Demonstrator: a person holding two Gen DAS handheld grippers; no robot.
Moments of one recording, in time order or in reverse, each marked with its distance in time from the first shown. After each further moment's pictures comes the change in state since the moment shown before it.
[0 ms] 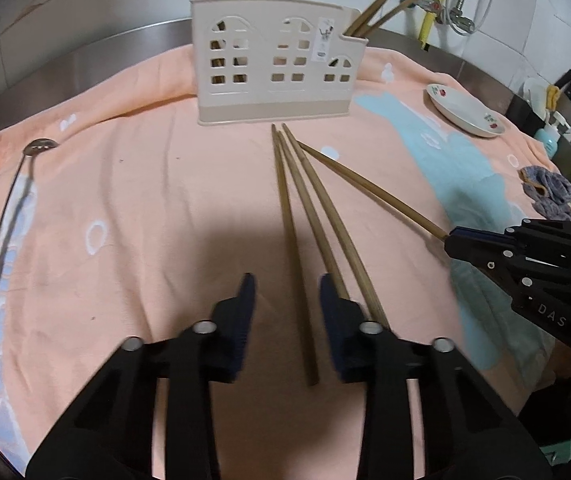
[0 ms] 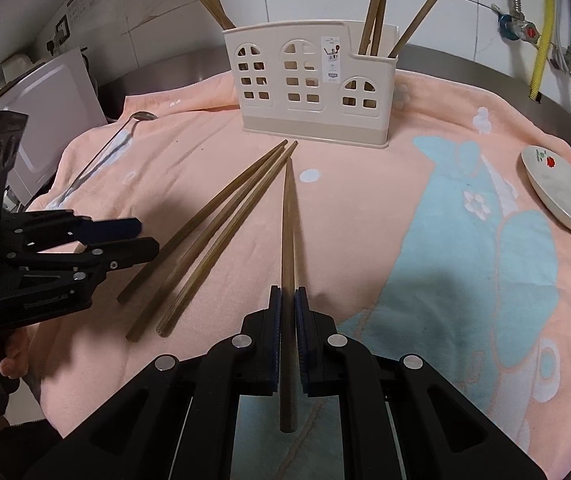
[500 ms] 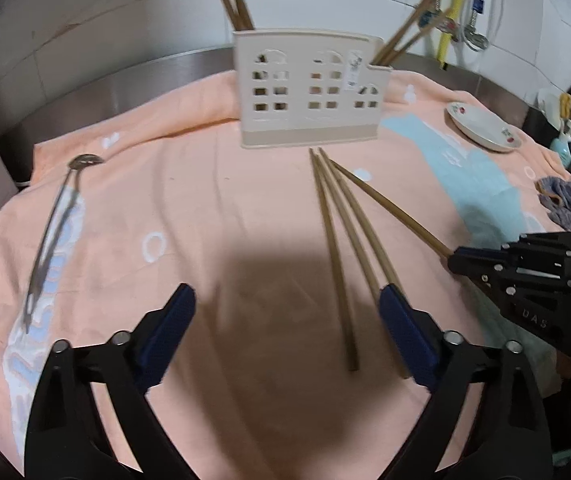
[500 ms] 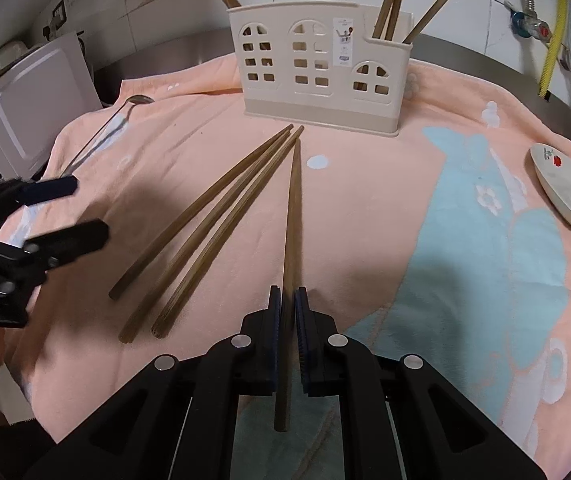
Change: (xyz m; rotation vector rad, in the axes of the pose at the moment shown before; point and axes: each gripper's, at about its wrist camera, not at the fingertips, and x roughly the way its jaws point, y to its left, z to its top) left arm -0.028 0.013 -0.004 0.000 -0.074 0.103; right arm 0.015 0.009 0.001 -0.016 0.041 -0.021
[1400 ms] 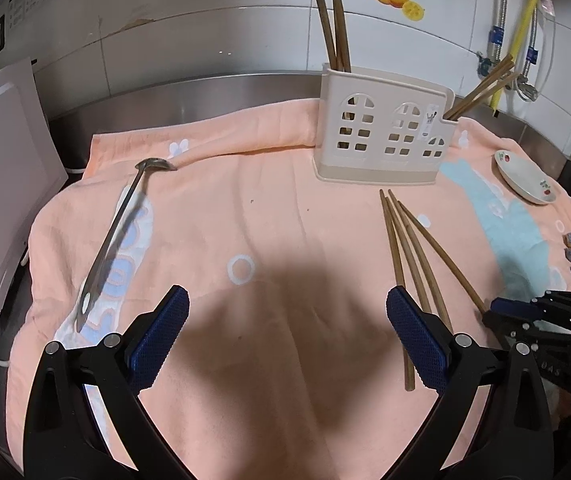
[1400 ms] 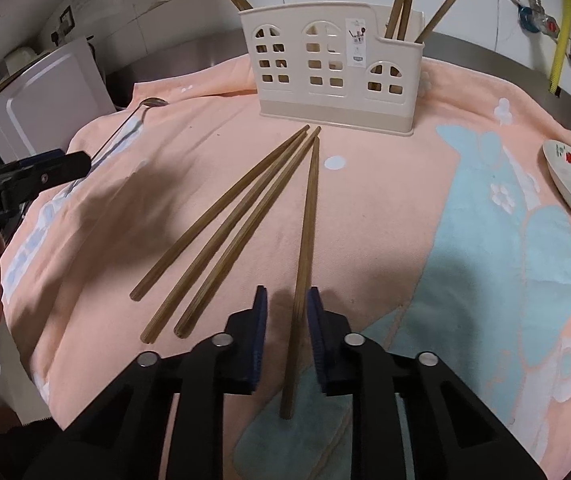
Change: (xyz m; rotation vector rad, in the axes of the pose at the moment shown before) left arm -0.026 0.055 0.016 -0.139 -0.056 0.122; right arm 0.000 0.004 0.003 0.011 0.012 0.057
